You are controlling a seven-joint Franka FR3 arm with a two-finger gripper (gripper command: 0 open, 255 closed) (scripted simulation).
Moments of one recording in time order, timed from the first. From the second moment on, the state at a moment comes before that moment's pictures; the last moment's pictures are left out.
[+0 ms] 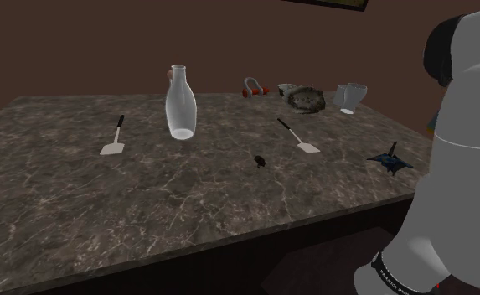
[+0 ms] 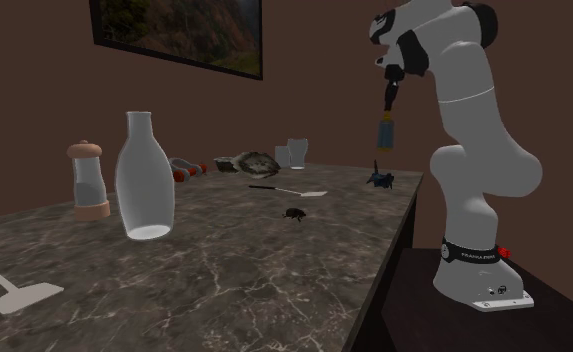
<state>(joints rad) 0.36 0.38 -2.11 -1.63 0.46 1.43 -1.60</state>
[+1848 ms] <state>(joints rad) 0.41 0.48 -2.10 -1.98 0.55 1.71 -1.70</state>
